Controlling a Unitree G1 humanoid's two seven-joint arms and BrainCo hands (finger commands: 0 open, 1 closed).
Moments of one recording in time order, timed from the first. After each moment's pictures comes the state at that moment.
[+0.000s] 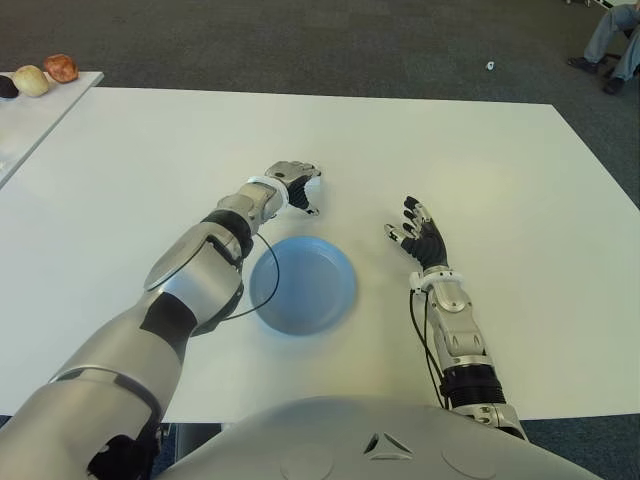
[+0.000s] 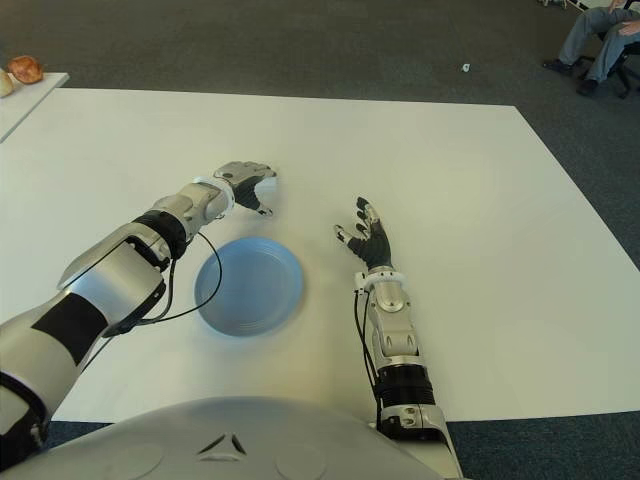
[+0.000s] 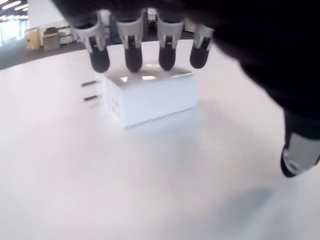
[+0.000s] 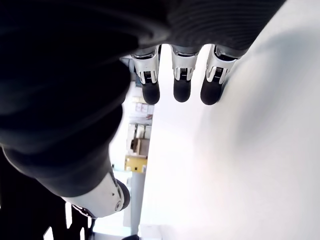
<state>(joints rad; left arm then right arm) -0.93 0.17 -0.67 1.37 0.79 -0.23 0.11 0.01 -0.06 -0.01 0.17 -0.09 -0.01 -0.02</state>
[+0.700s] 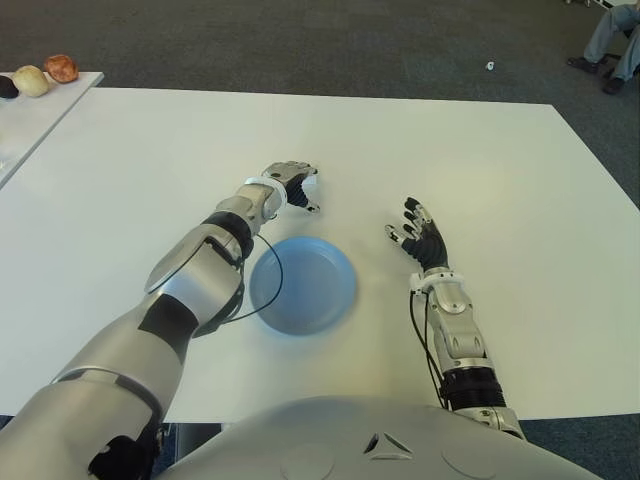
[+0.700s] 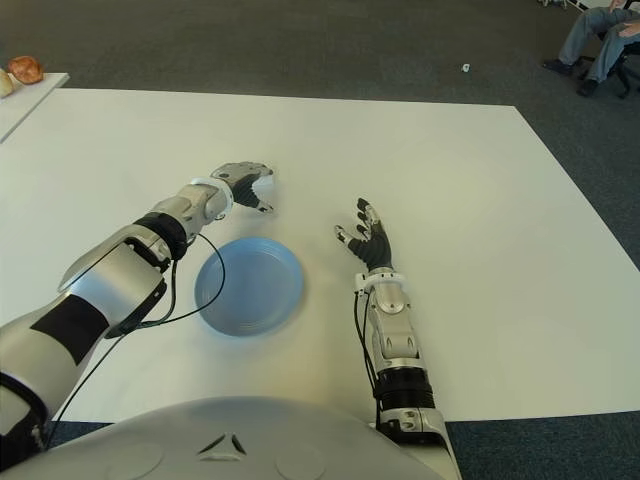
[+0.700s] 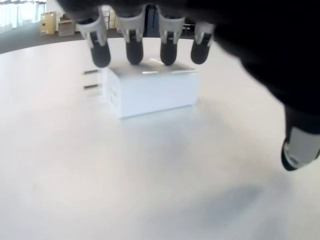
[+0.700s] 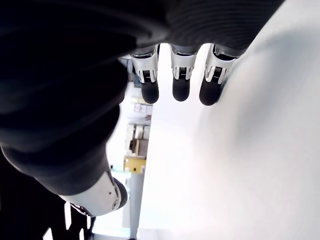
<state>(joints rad) -0.92 0.17 -0.63 1.36 0.76 -0.22 0.07 0.03 -0.05 -0.01 0.14 -0.09 0.02 -0.02</state>
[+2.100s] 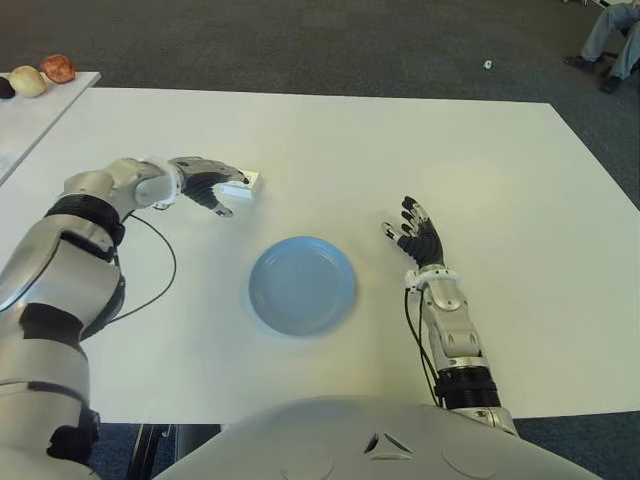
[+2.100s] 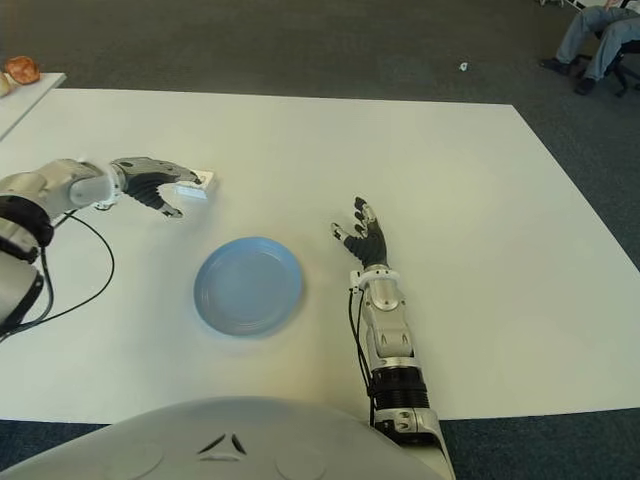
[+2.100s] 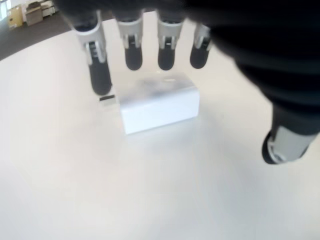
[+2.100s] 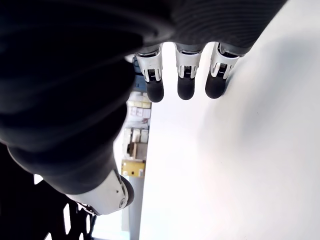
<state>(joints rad) -0.87 0.75 -0.64 1.17 0.76 -0.81 -0.18 0.02 -0.02 0.01 0.10 -0.09 0.08 -0.04</state>
